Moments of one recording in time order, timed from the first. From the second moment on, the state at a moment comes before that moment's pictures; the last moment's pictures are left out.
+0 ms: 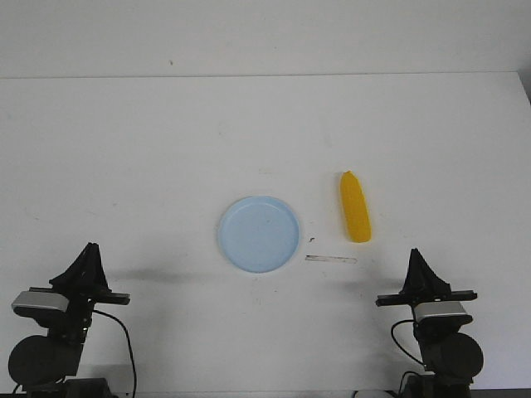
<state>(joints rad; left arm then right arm) 0.02 0.13 0.28 0.10 0.11 -0.09 0.01 0.00 0.01 0.09 -0.05 0.02</state>
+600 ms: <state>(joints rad) 0.02 0.13 0.28 0.10 0.11 -0.09 0.01 0.00 0.01 0.15 -0.05 0.03</state>
